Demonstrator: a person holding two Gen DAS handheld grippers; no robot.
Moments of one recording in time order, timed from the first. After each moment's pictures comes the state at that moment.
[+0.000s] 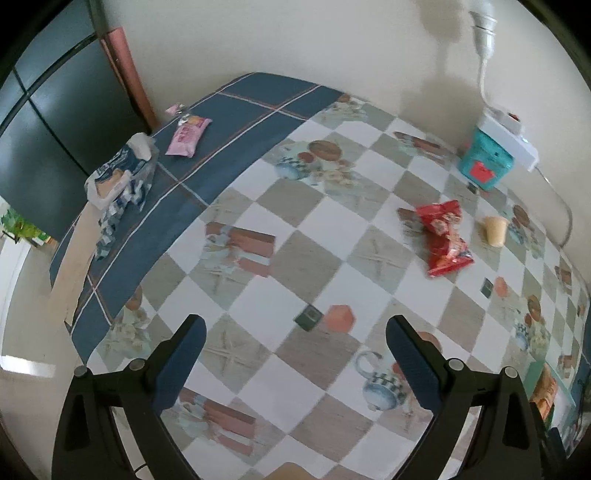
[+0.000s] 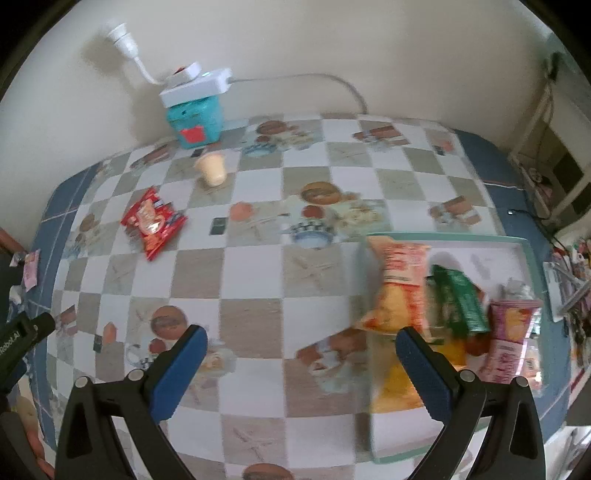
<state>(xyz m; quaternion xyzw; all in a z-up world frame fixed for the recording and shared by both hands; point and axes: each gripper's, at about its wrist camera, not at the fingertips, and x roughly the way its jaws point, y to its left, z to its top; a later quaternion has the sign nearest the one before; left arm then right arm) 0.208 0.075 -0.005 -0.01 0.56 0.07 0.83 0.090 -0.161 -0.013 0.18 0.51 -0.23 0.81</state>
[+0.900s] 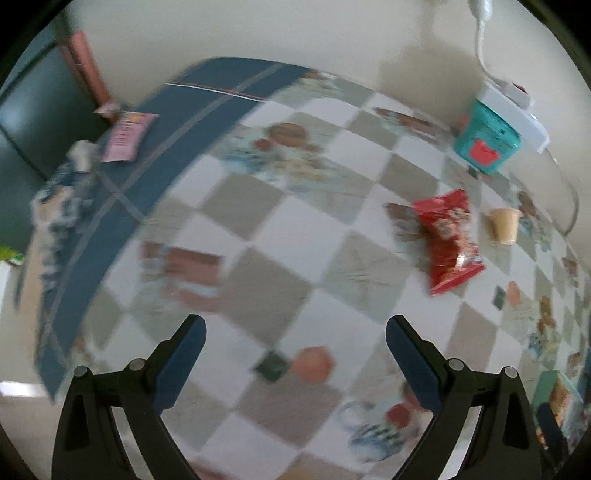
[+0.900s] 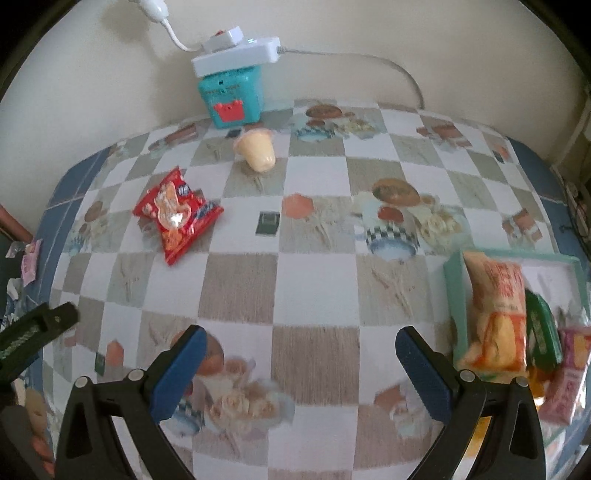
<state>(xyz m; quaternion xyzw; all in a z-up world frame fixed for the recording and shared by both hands) 0.261 0.044 -0.066 0.00 0.58 0.00 0.82 0.151 -0.145 -0.060 0.18 0.50 -0.19 0.83</state>
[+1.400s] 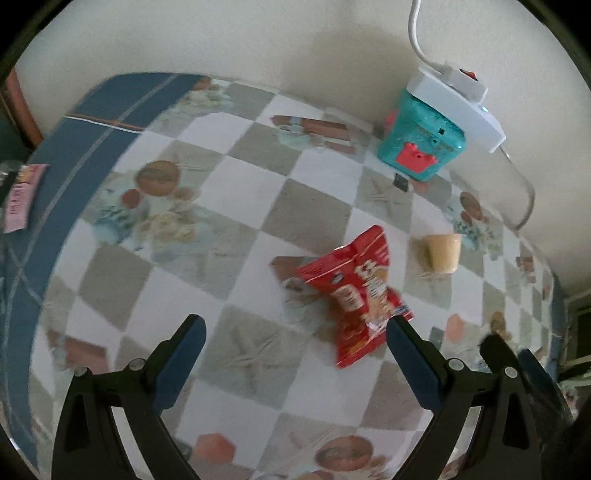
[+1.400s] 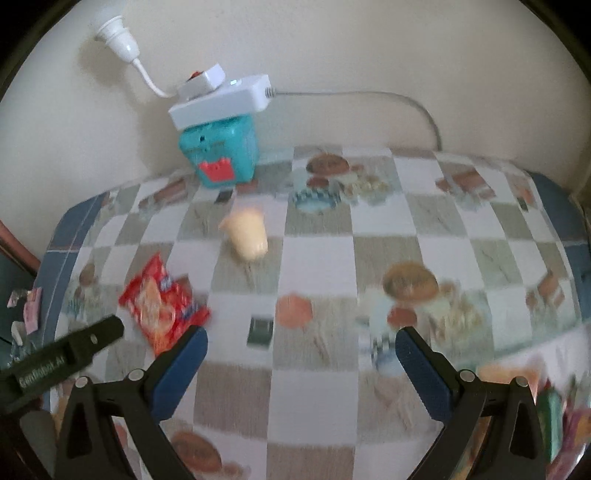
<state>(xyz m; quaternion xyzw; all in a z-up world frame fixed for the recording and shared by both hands) 0.325 -0.014 -0.076 -0.02 0.59 -0.13 0.80 0.217 -0.200 -0.054 0.19 0.46 -0.18 0.85</state>
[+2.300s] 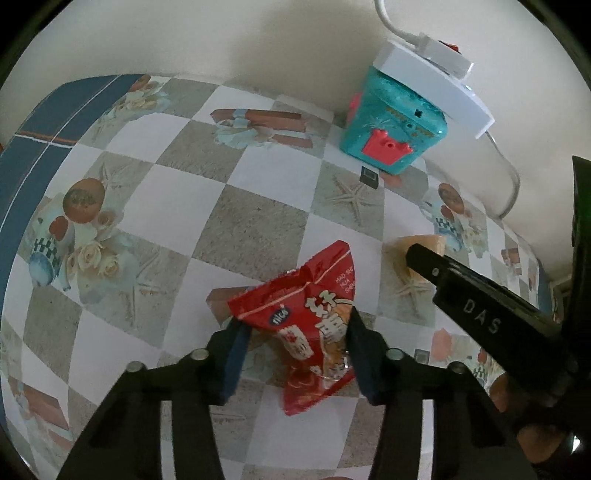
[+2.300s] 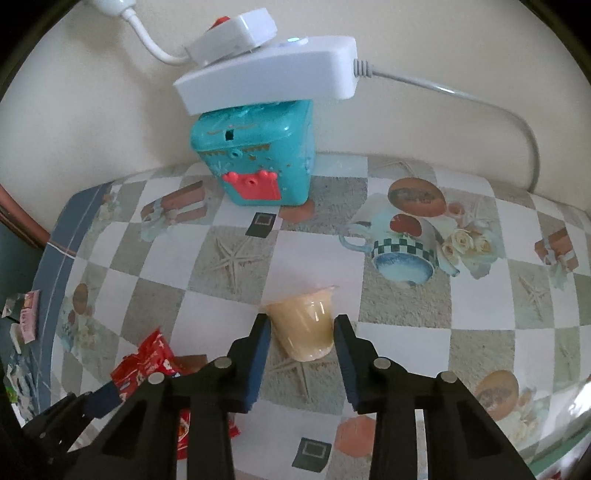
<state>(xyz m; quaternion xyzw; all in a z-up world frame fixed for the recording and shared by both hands) 0.352 -0.047 -0.100 -0.02 0.58 -0.20 0.79 0.320 -0.196 -0.089 0.16 0.50 -0.12 0.85</state>
